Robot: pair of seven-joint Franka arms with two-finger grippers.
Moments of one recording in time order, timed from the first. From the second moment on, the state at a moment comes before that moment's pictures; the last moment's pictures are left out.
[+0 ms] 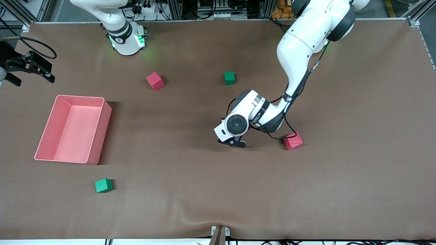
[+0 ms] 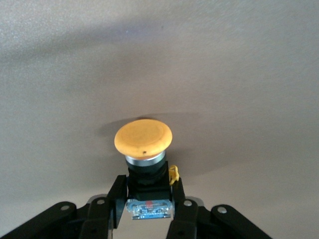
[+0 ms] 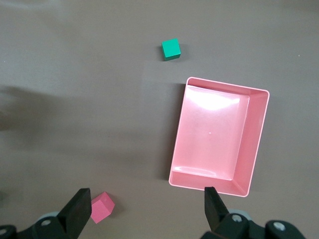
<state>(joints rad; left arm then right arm) -0.54 0.93 -0.22 -1.24 -0.02 1.88 -0.51 0.00 -0.05 0.03 -1.51 0.00 1.51 -0.07</state>
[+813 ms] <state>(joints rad) -0.72 0.87 -0.22 -1.23 0.35 2.19 -1.24 0.00 -0.05 0.03 -1.51 0.00 1.51 -0.08</state>
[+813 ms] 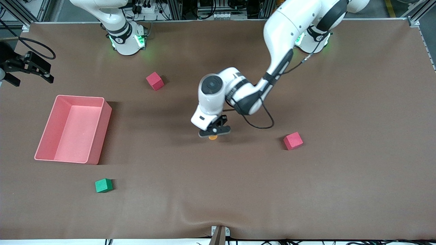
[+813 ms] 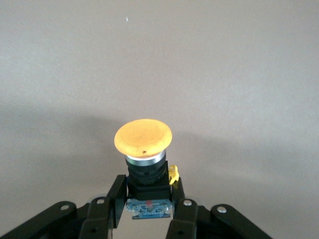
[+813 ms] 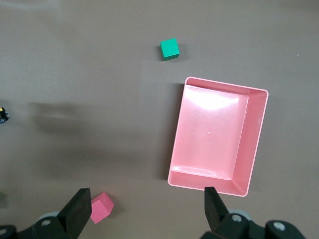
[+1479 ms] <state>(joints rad) -0.89 0.94 -0.18 -1.26 0.94 2.20 -1.72 0.00 -0.01 0.03 -1.46 0.00 1.48 -0.08</state>
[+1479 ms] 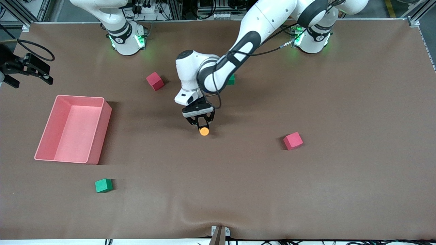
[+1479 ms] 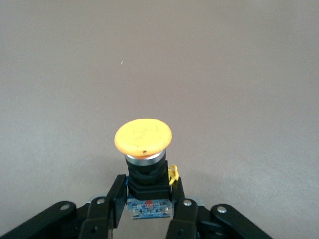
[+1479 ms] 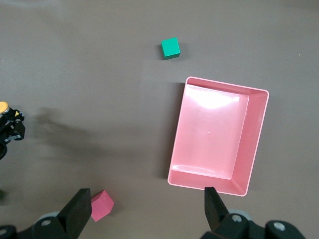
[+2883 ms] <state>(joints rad) -0.94 1.05 -0.15 -1.32 1.59 2.22 -2.11 0.00 -0.01 0.03 -1.45 0.00 1.47 -0.08</state>
